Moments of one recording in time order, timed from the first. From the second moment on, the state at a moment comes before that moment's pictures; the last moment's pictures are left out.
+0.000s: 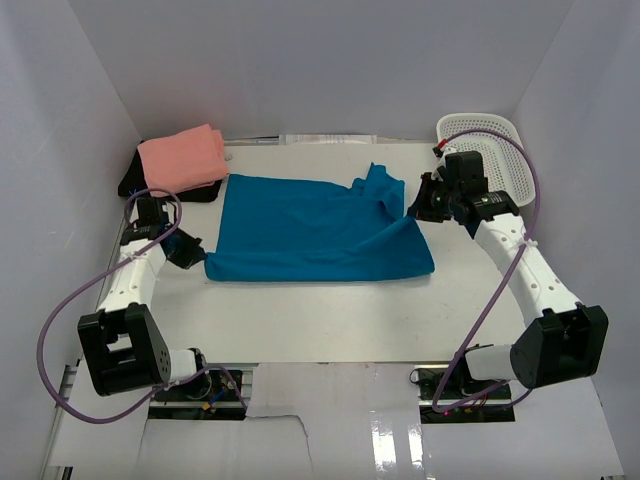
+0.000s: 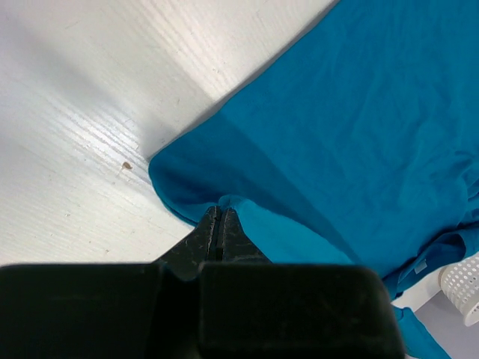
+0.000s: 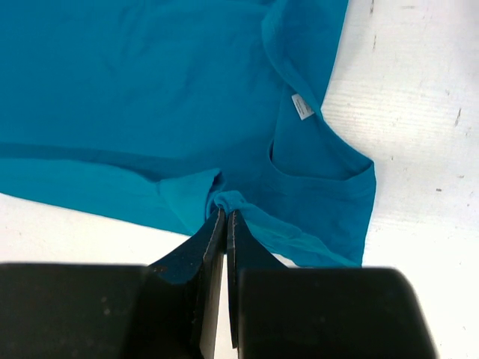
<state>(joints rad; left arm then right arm) 0.20 1.30 0.89 -0.65 0.13 -0.81 0.25 1.32 1.20 -0.63 -0.17 0.30</state>
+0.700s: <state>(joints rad) 0.20 1.38 0.97 -0.63 0.15 -0.77 0.25 1.36 1.26 -0.63 -0.17 0.30</state>
